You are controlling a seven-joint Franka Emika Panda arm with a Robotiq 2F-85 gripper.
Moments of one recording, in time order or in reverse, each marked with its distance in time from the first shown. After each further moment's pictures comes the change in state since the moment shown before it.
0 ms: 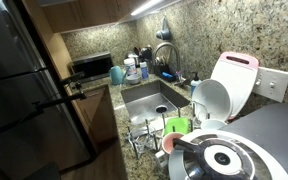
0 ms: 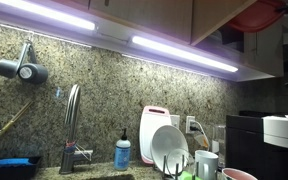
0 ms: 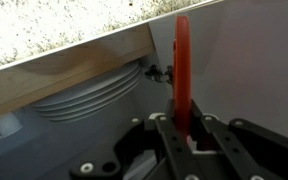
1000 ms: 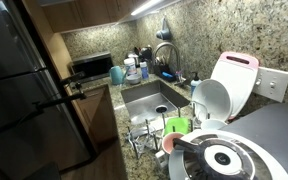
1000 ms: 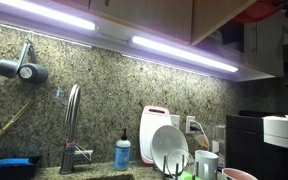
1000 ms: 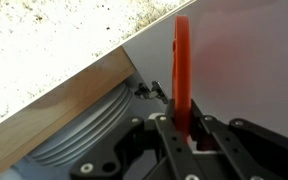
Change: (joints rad) arm 0.023 0.050 0.039 0.021 0.081 -0.046 0.229
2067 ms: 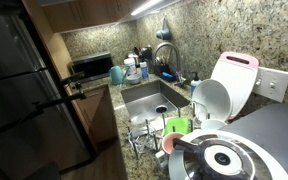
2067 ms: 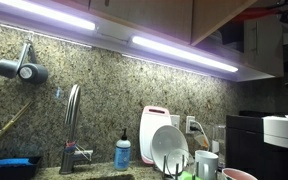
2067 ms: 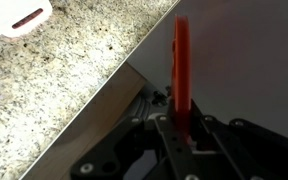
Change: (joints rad) arm -0.026 0.042 -0.026 0.056 0.105 -0.079 0.160
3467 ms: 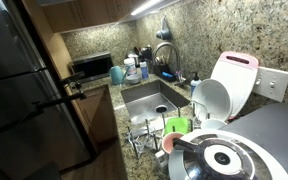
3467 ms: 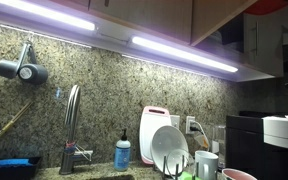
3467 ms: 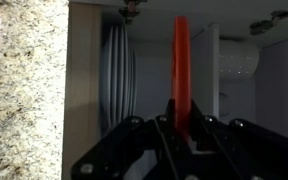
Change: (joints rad) arm -0.121 -0.078 0.051 0.045 -0.173 0.135 0.829
